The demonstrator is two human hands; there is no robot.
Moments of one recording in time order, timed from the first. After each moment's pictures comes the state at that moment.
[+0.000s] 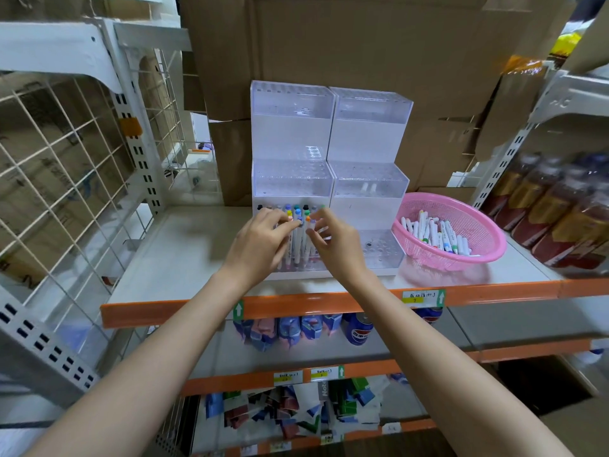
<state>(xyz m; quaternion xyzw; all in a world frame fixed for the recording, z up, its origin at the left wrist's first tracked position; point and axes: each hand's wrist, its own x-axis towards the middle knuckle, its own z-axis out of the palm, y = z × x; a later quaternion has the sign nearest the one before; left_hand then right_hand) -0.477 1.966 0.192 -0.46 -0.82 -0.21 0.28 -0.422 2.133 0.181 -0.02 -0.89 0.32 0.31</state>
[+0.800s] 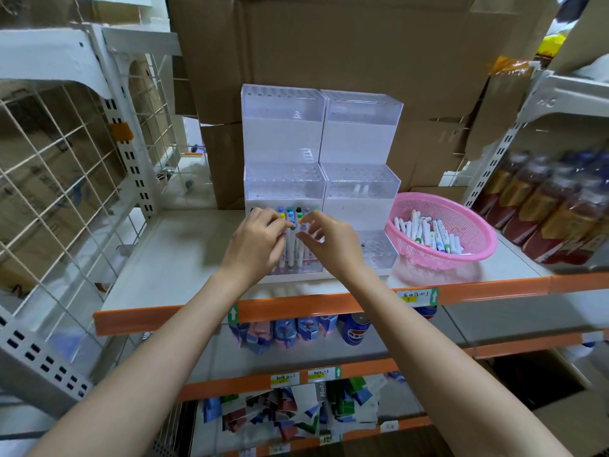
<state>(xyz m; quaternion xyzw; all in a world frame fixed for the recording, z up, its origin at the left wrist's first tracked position) -0.482 1.977 0.196 -0.43 -0.83 -0.22 0.27 -0.418 2.140 0.194 -0.03 -0.93 0.24 0.28</state>
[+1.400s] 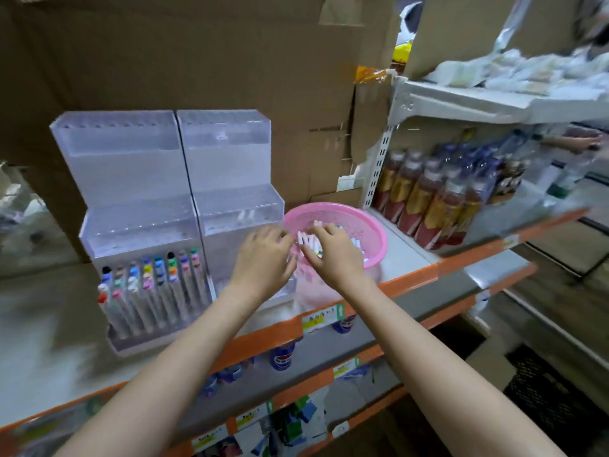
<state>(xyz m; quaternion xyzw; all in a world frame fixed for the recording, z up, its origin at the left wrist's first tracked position) -0.445 2.177 0.213 -0.53 -0.81 -0.14 0.19 -0.356 2.315 0.201 -0.23 -0.94 0.12 0.24</state>
